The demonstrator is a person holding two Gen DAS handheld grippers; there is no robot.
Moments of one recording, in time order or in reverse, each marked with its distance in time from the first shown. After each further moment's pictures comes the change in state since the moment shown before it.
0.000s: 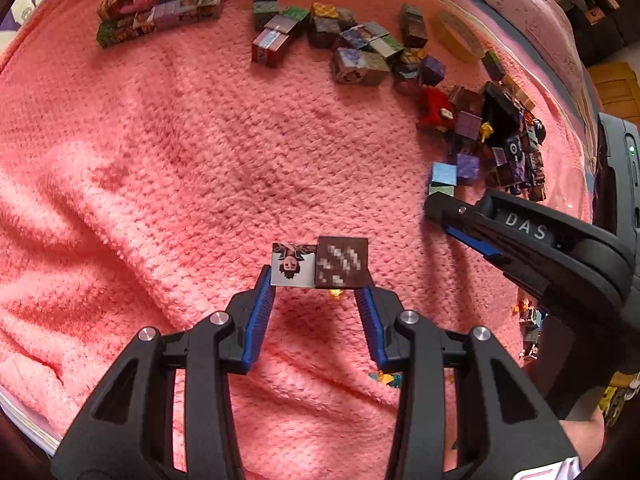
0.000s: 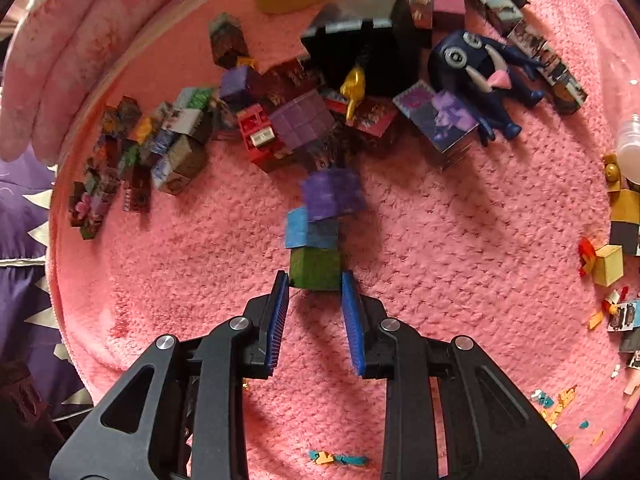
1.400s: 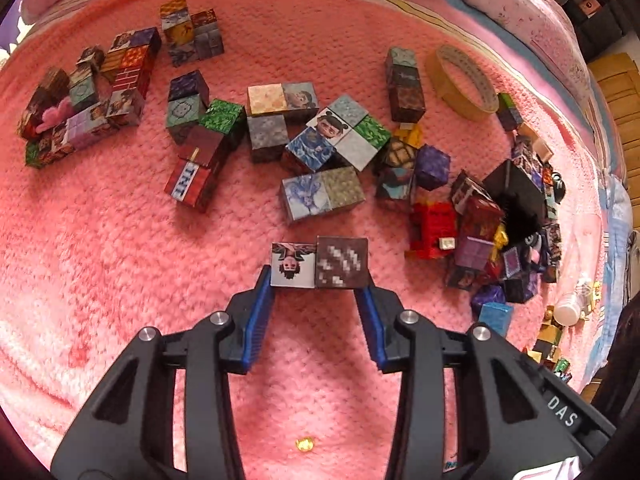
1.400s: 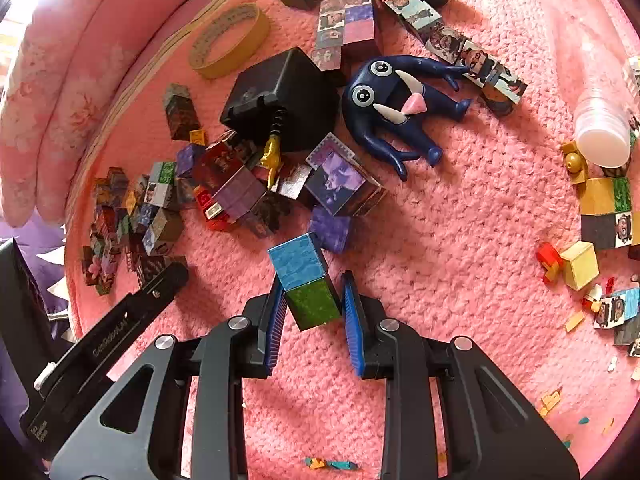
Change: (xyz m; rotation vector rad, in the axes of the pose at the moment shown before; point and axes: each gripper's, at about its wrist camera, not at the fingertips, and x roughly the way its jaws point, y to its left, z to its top) left arm 0.035 -0.052 0.099 0.077 -0.070 0.037; right arm -0.026 -0.039 0.011 0.155 -0.069 0.066
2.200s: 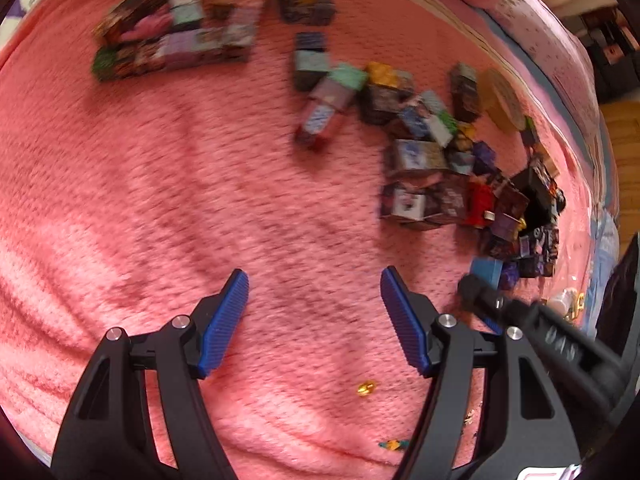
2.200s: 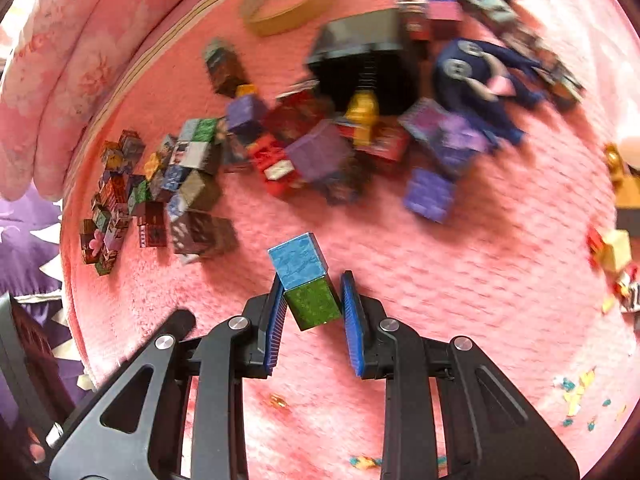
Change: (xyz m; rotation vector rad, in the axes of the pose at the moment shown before) left arm -0.020 0.060 -0.036 -0.135 0.029 -0.040; right arm 0.025 0.047 -0.021 -0.048 0.026 -0.027
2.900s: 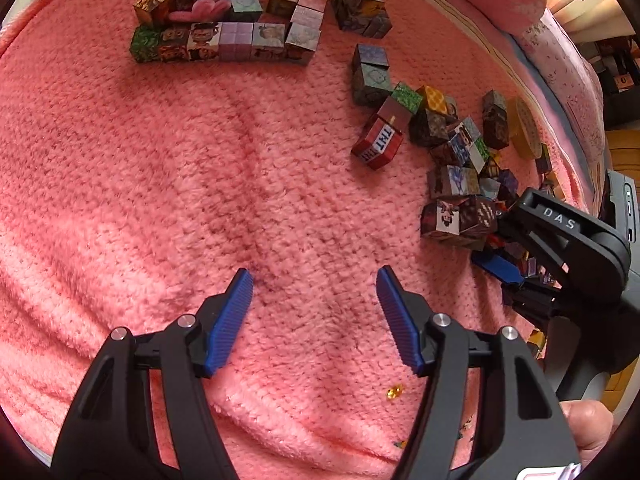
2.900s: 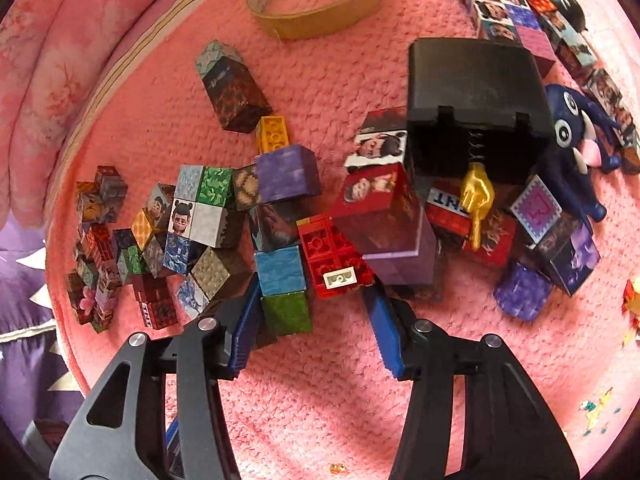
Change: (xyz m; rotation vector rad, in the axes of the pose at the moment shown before) left arm -0.009 0.052 0.005 -0.099 0.013 -0.022; right arm 0.044 0.045 0.053 0.039 0.034 -0.063
